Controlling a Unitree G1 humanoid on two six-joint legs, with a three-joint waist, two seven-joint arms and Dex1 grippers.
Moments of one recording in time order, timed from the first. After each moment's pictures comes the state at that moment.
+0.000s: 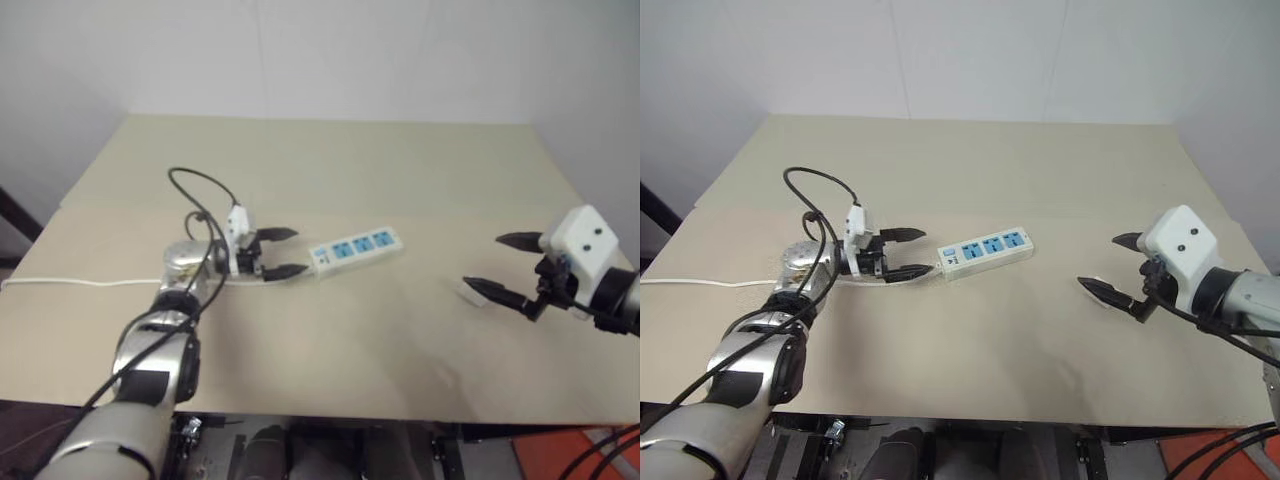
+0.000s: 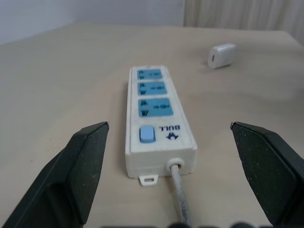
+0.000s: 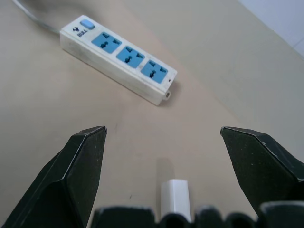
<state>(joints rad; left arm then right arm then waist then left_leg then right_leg) -0.96 0.35 0.06 1.25 -0.18 -0.41 -1.40 -0.05 -0.99 -0.43 -0.55 0.43 0.69 0.86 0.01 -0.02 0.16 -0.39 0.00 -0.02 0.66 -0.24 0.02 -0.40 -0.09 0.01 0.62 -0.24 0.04</state>
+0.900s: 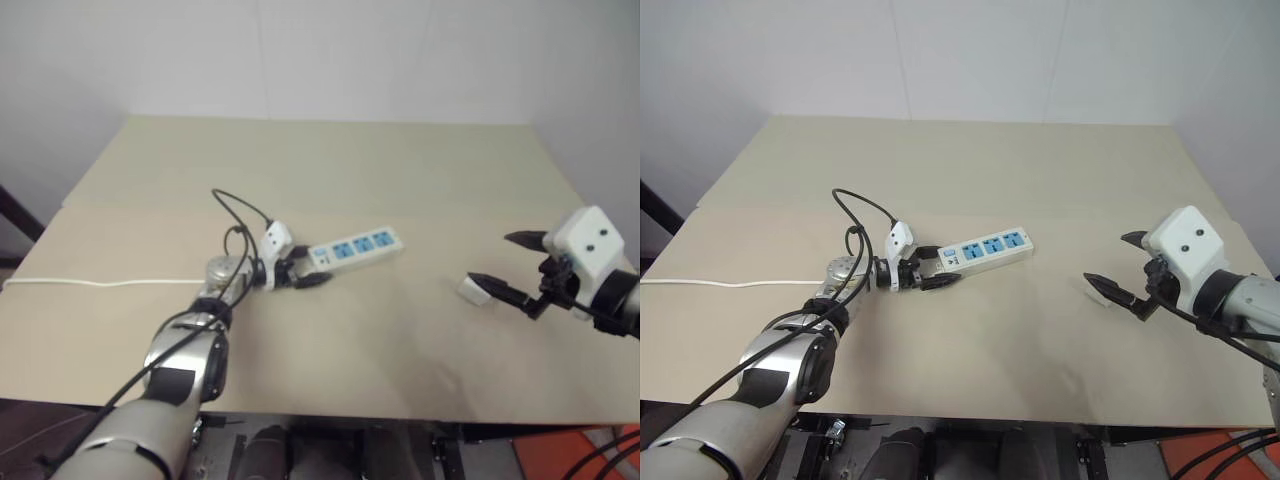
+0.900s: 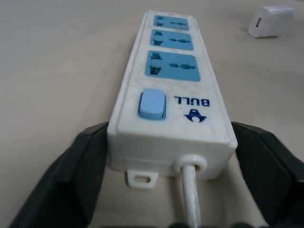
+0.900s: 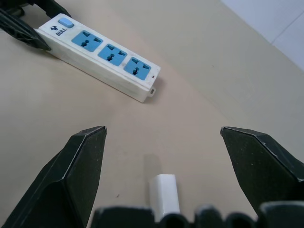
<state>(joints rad) -0.98 0.22 0.08 1.35 0.00 -0.35 -1.14 -0.04 -0.98 -0.44 -0.57 0.45 0.71 0.79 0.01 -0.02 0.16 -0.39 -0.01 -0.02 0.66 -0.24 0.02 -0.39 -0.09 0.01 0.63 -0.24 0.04</state>
